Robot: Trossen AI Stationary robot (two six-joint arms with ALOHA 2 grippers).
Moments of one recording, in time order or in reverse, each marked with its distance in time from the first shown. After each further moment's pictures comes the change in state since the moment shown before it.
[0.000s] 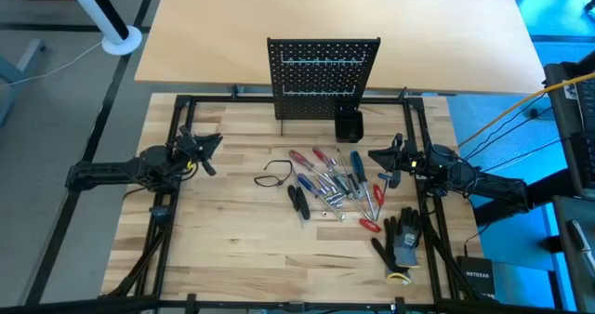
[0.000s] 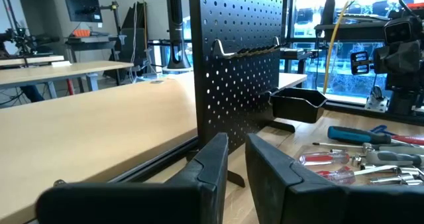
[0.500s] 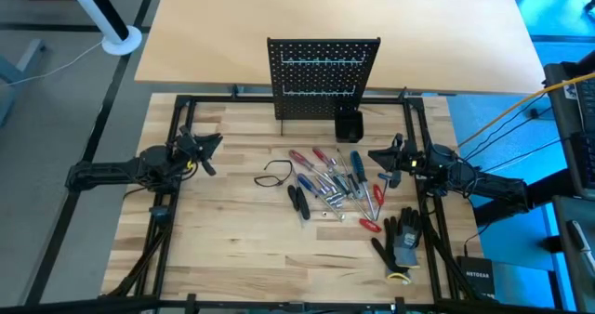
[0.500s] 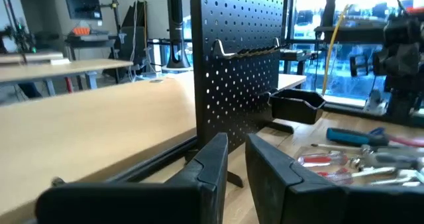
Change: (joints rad) left arm 0.000 0.000 0.000 0.003 0.000 -0.044; right arm 0.000 0.000 0.000 0.003 -0.015 0.050
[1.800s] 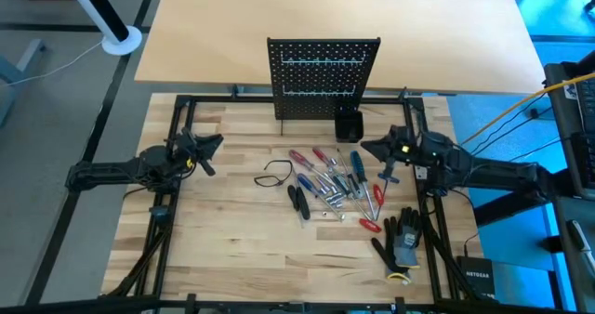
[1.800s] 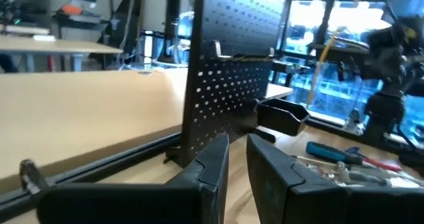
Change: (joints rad) left arm 0.000 0.000 -0.003 0.017 0.040 -0.107; right arm 0.001 0.481 0.300 0.061 0.029 0.083
